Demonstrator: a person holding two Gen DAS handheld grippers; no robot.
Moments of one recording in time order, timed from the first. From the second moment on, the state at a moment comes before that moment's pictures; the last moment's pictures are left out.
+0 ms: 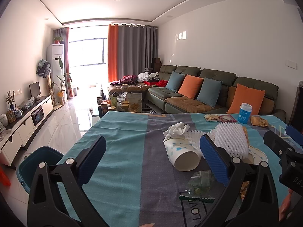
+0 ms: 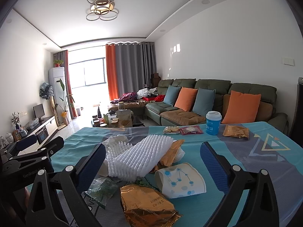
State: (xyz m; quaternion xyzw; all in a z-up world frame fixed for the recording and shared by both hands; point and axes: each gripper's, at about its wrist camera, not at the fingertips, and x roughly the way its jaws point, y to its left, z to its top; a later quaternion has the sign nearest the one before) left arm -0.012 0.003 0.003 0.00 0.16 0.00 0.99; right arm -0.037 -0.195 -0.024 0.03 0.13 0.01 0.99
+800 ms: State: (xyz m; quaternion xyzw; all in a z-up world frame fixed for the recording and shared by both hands) left arm -0.014 0.005 0.003 0.00 0.16 0.00 0.99; right arm -0.041 -0.198 -0.025 0.03 0.13 0.01 0.99
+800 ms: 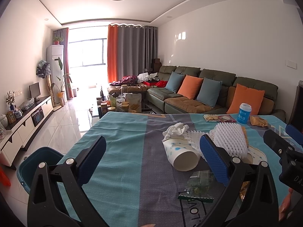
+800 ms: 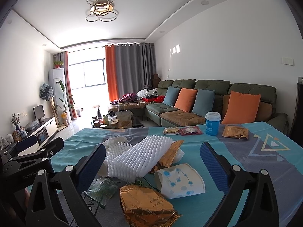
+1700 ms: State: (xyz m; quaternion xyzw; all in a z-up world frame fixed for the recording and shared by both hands) left arm 0.000 0.002 -0.007 0.00 0.19 -0.02 0.98; right arm -0.035 -0.199 -0.029 0.03 0.14 0.02 0.99
